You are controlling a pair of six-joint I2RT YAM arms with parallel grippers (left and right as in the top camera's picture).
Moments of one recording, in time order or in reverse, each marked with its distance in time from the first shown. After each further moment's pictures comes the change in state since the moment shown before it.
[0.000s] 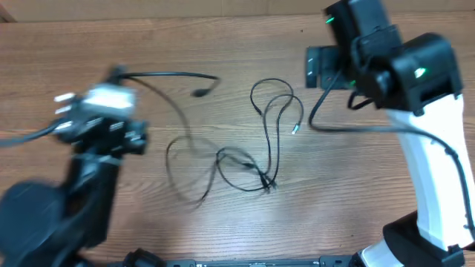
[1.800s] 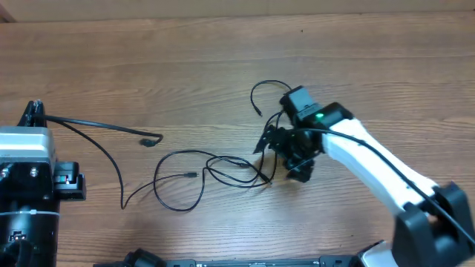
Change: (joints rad) left arm 0.000 0.002 0.319 -0.421 -0.166 -0.005; right arm 0.078 -0.116 -1.131 0.607 -0.674 0.657
